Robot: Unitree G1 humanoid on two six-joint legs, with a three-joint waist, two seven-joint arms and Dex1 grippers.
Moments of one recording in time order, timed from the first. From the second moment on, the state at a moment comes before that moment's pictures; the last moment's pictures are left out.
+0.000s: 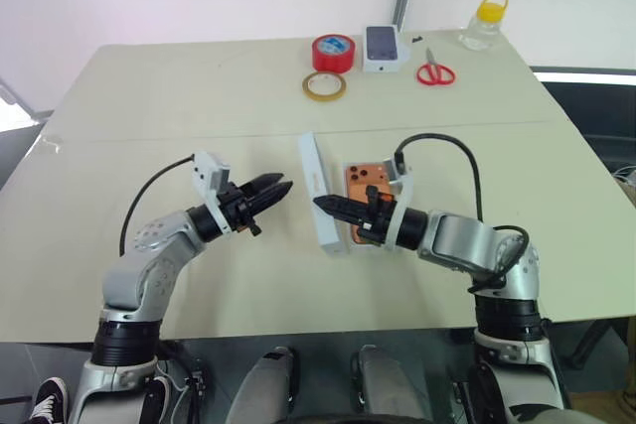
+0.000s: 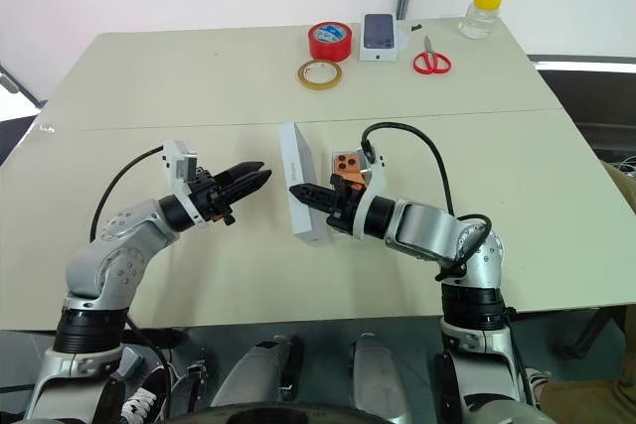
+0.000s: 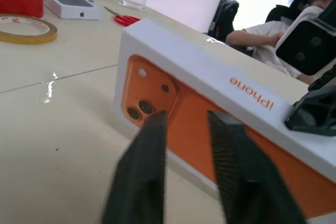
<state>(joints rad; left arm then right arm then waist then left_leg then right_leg) -0.26 0.39 0.06 -0.18 -0.61 0.50 -0.75 -0.41 -0.25 -0.11 -0.14 1.94 1.12 -0.51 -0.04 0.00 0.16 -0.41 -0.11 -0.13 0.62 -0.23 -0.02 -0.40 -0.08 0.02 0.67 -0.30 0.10</state>
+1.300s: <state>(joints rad) -0.48 0.03 -0.17 0.21 -0.40 0.35 -0.75 -0.37 -0.76 -0.16 -0.09 1.26 0.95 0.09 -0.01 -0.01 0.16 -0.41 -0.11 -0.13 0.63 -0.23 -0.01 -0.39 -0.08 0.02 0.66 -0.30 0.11</state>
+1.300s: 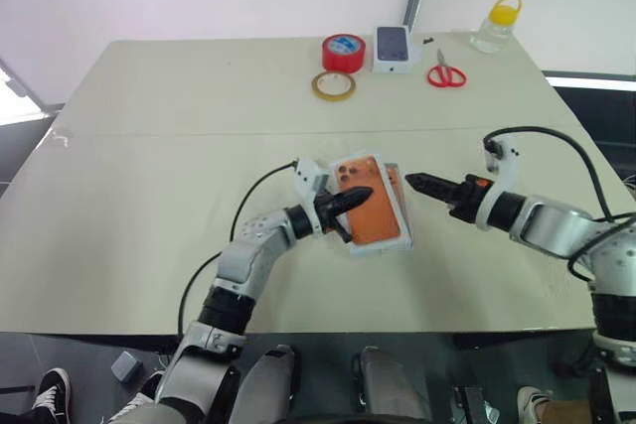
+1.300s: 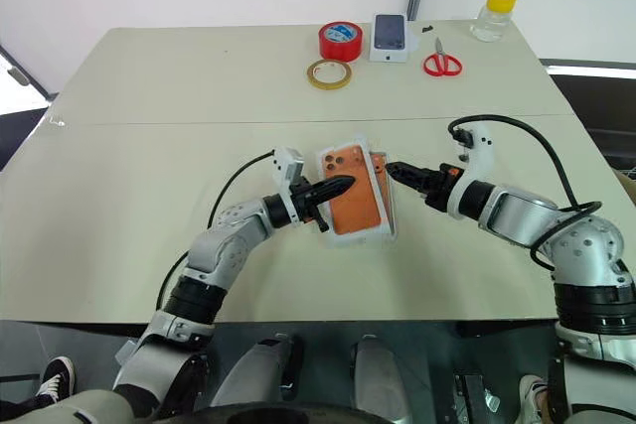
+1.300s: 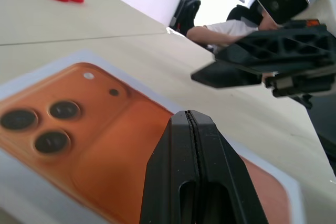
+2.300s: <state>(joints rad) -0.28 0.24 -0.14 -0.06 -0.40 0.56 -0.65 -0.37 -0.74 0.15 -0.15 0.30 0.48 0.62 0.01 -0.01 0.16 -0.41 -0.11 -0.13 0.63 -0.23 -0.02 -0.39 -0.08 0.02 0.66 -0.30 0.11</state>
